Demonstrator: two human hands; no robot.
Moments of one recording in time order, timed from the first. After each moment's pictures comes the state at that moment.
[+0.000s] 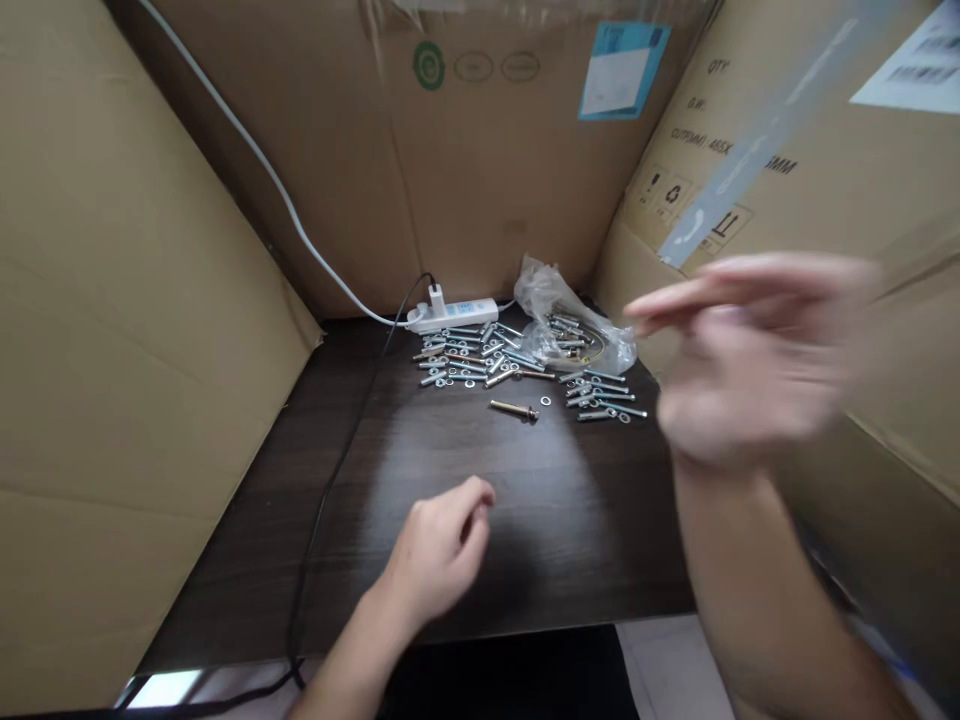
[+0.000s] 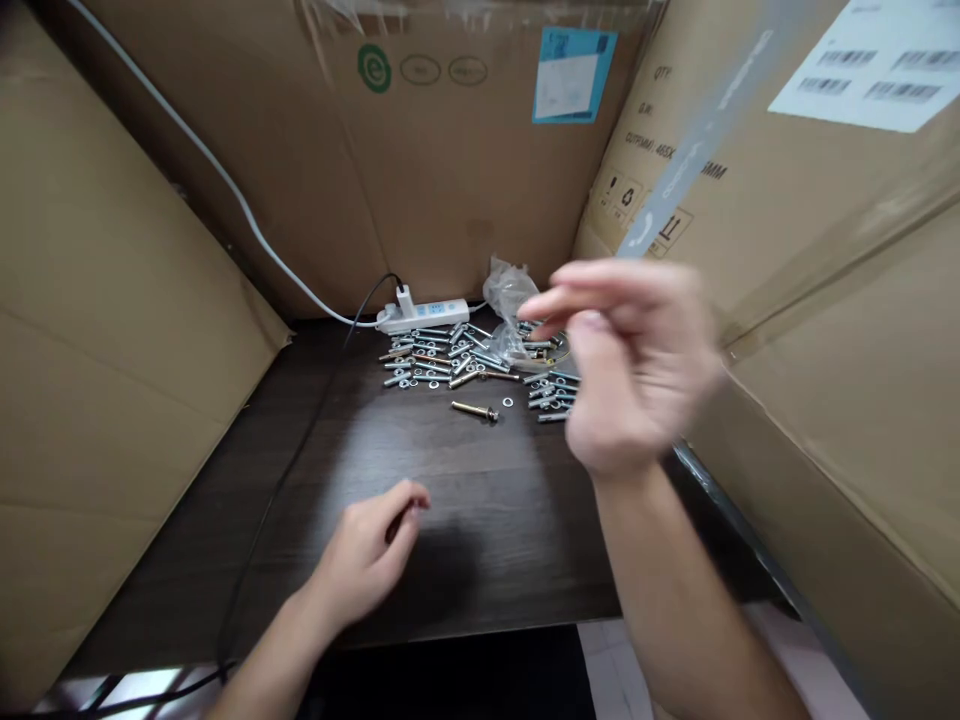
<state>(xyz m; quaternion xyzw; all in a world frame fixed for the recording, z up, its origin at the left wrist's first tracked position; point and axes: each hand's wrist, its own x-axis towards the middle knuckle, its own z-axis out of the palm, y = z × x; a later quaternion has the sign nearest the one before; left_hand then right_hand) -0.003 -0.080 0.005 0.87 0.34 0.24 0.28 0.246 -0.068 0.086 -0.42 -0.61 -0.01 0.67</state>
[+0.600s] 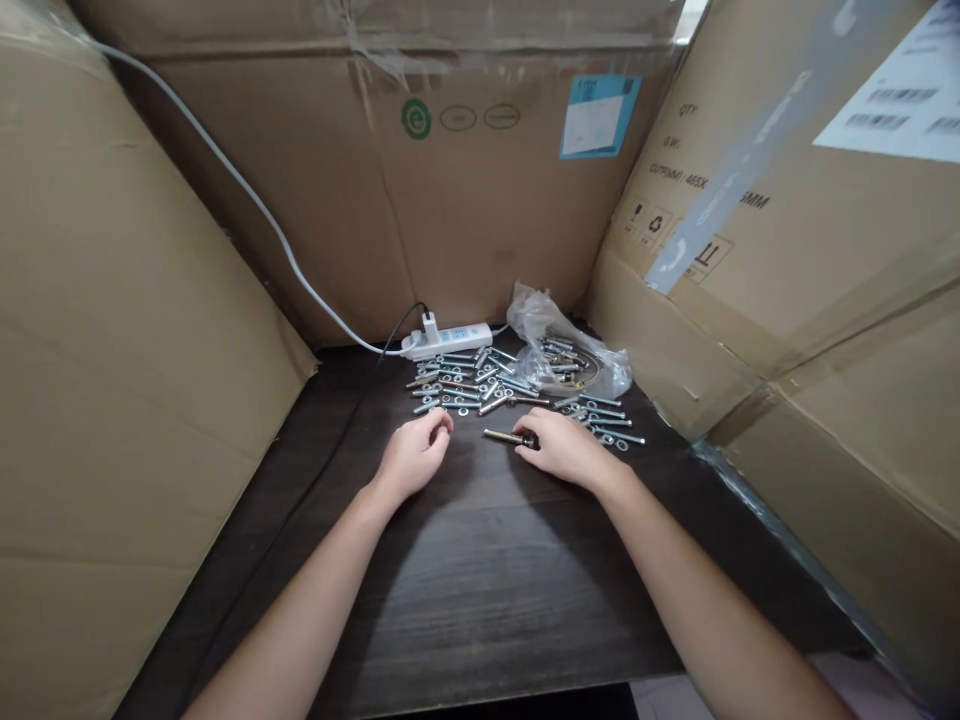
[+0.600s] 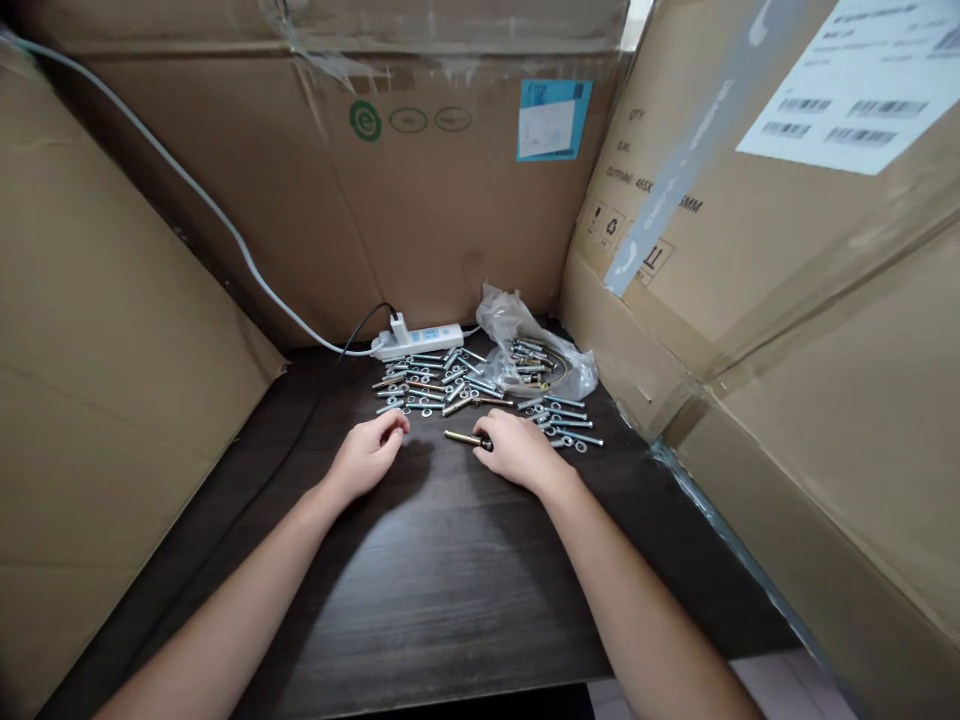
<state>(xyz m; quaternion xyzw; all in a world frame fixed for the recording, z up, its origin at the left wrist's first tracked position) 0.020 0.052 -0.027 0.84 0.42 0.23 0.23 0.250 -0.023 -0.019 -0.63 -0.74 0.13 0.20</state>
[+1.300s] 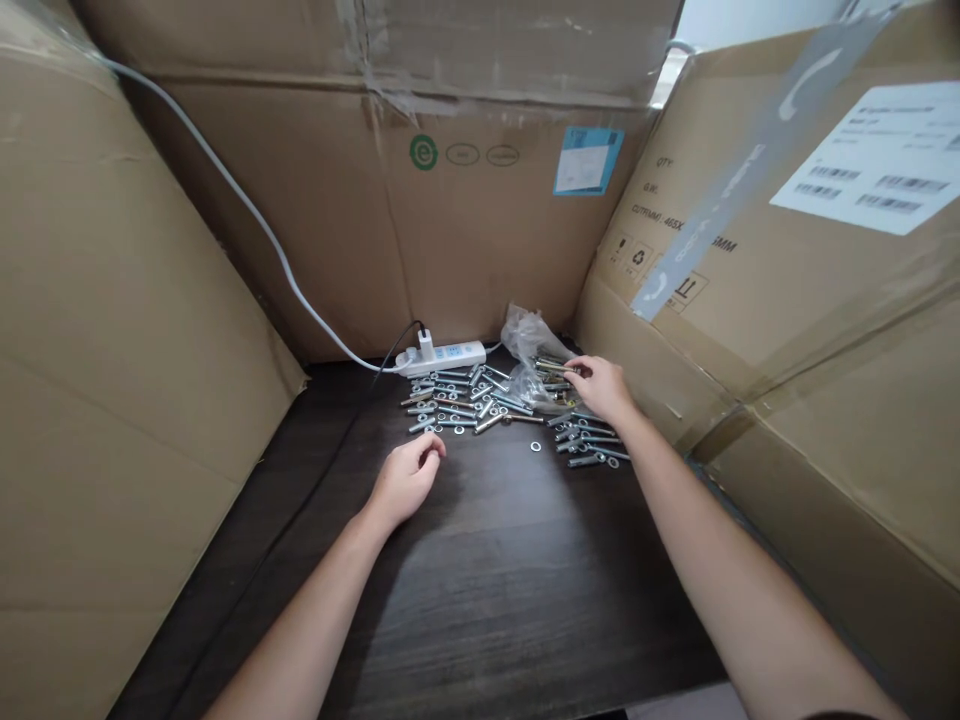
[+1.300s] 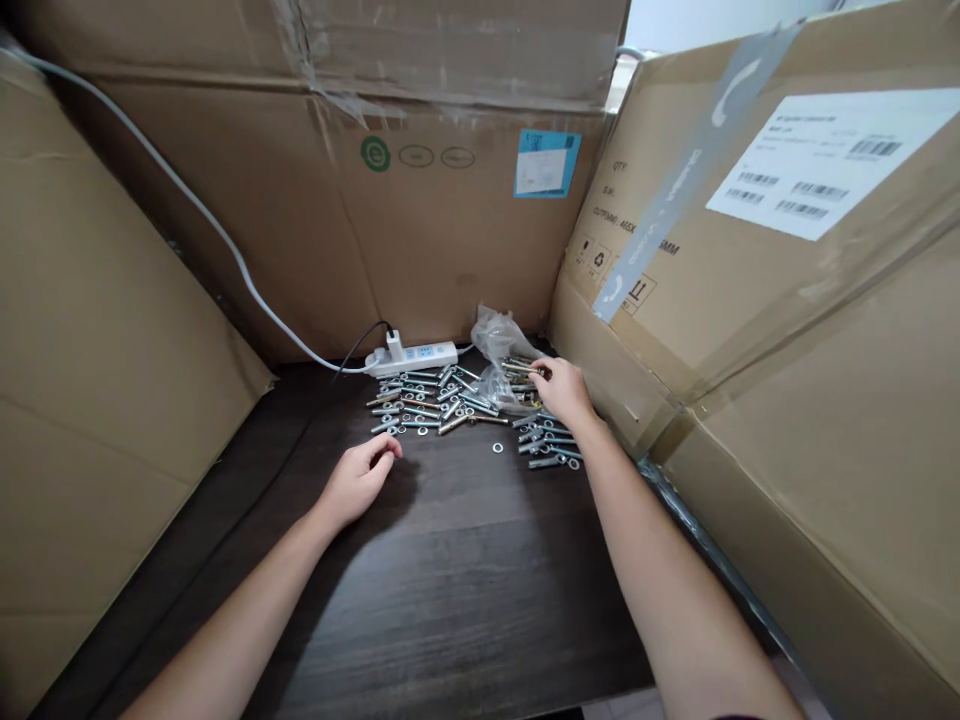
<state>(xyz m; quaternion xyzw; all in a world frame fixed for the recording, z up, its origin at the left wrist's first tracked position) 0.006 0.060 -0.042 0.82 0.41 0.26 0.29 0.350 0.042 -0.012 -0.73 -0.58 -0.02 0.36</state>
